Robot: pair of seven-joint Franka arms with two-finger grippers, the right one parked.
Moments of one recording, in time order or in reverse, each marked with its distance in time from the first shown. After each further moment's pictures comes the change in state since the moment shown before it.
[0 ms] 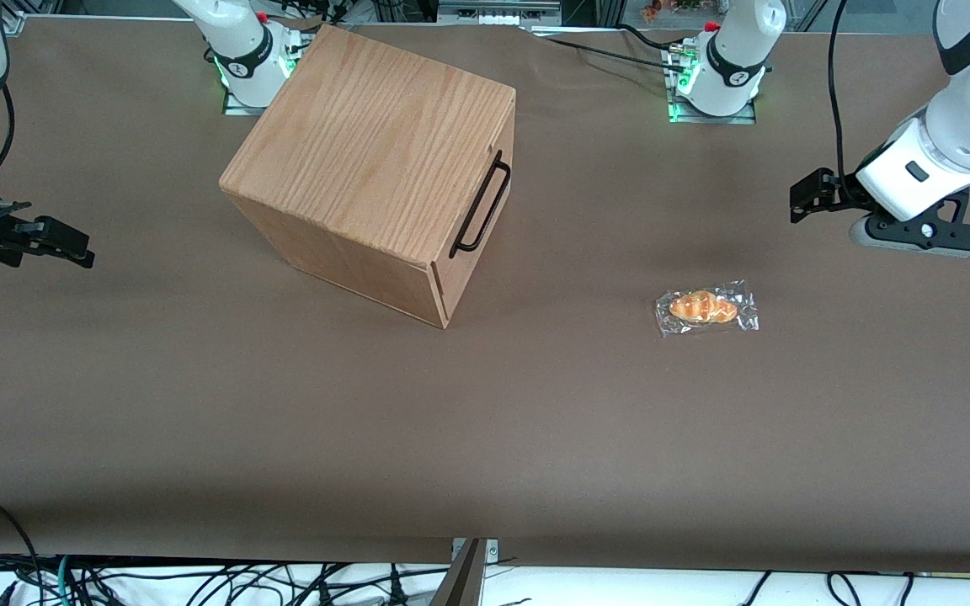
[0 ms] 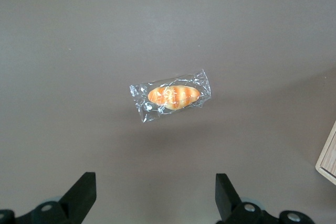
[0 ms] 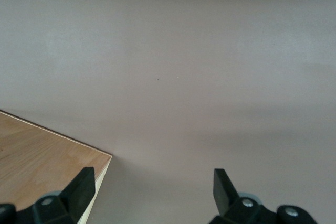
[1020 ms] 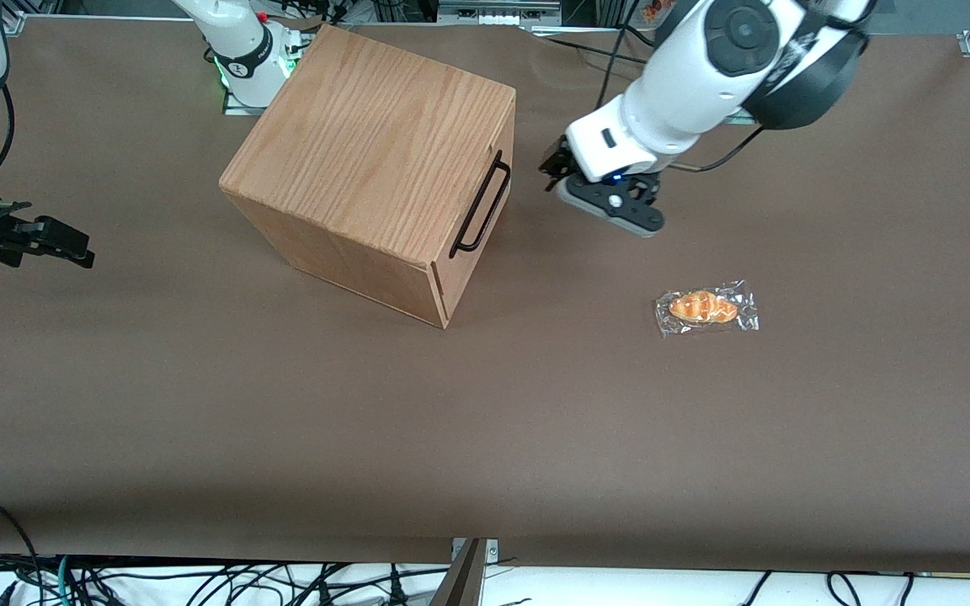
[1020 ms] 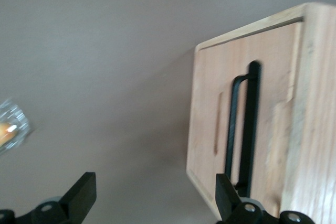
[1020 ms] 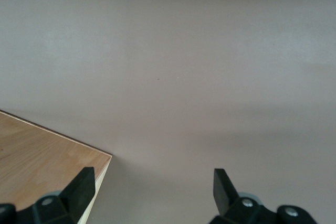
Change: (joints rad) arm -0.151 0.161 -0.344 -0.013 -0.202 0.329 -0.190
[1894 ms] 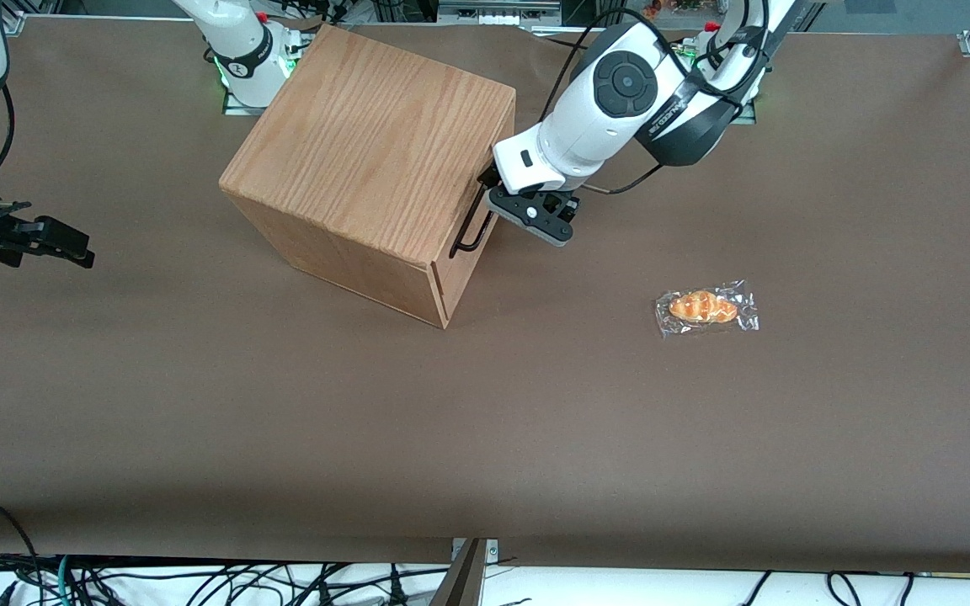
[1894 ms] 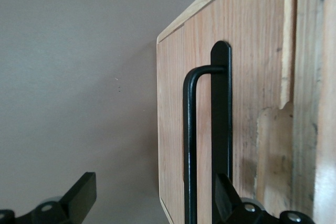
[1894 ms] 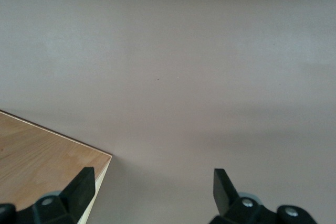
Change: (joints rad) arm -0.090 0.099 -0.039 -0.127 0.000 0.259 -0.013
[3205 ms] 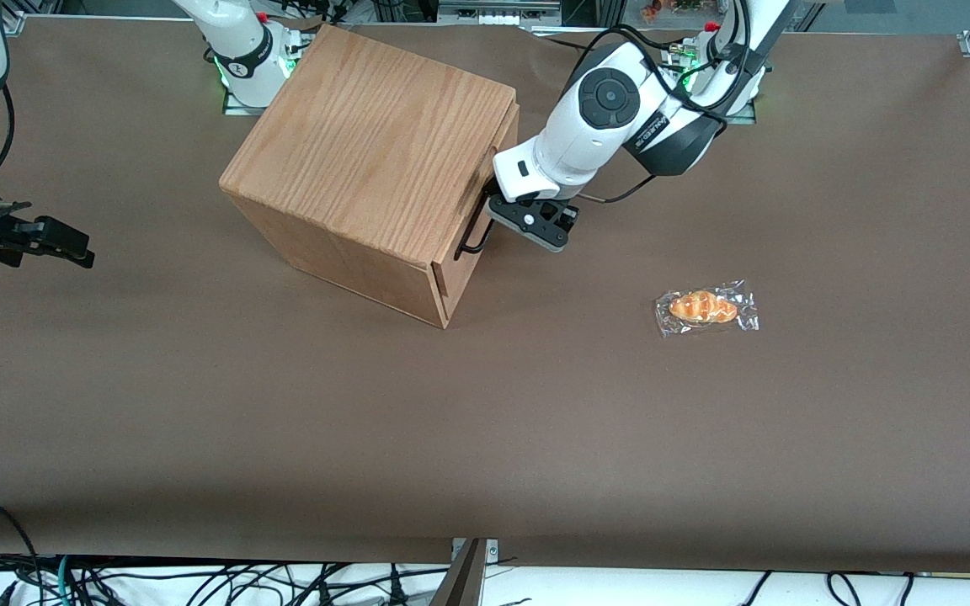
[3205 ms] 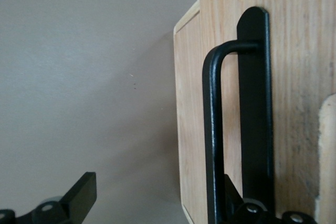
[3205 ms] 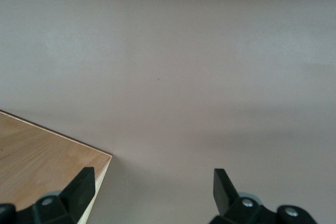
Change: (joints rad) arm -0.004 0.018 0.005 -0.065 0.082 0.063 0.000
